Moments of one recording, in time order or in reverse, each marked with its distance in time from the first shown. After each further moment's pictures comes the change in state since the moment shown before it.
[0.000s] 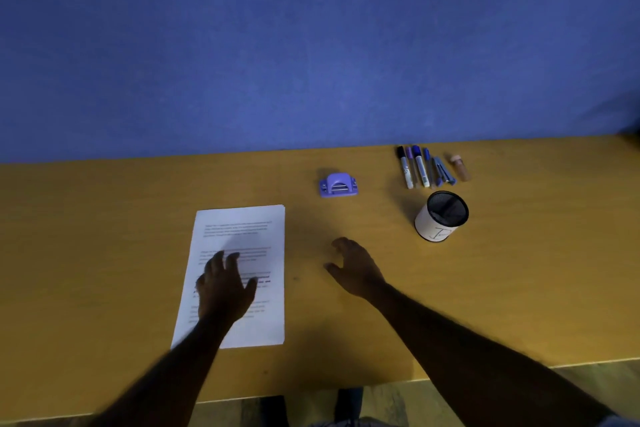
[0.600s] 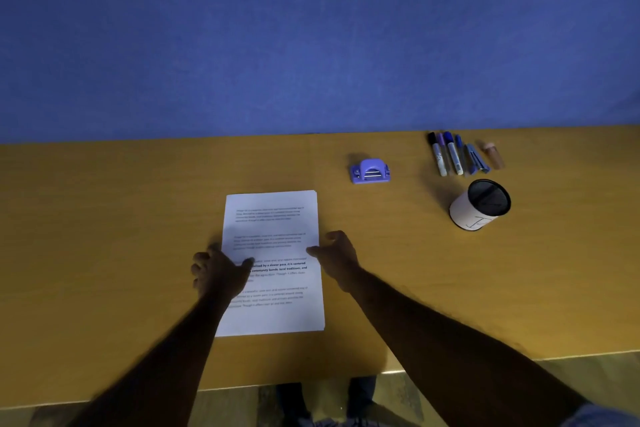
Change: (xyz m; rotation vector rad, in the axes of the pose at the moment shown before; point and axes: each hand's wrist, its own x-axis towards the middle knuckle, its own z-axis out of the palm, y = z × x) left_hand 0.034 -0.069 -0.018 -0.253 -0.115 -0.397; right_hand 0.021 -0.100 0.072 0.570 -0.014 0.464
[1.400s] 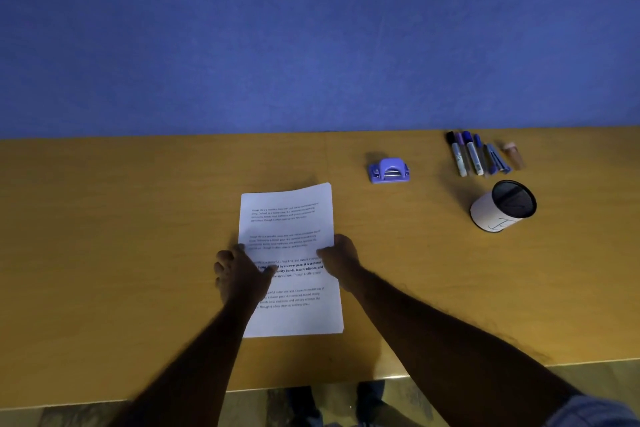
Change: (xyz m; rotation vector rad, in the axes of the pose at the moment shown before) left_hand -0.003 -0.008 0.006 -0.004 0.040 0.115; right_hand -0.002 -0.014 0.036 0.057 -0.017 -0.013
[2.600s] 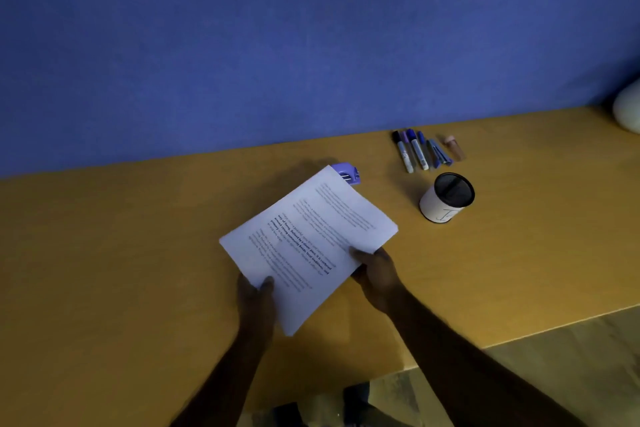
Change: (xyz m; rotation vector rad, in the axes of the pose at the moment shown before) left_hand -0.060 0.062 0.052 -1.172 -0.176 0.061; right_hand -0.019 0.058 -0.129 0.817 0.018 -0.103
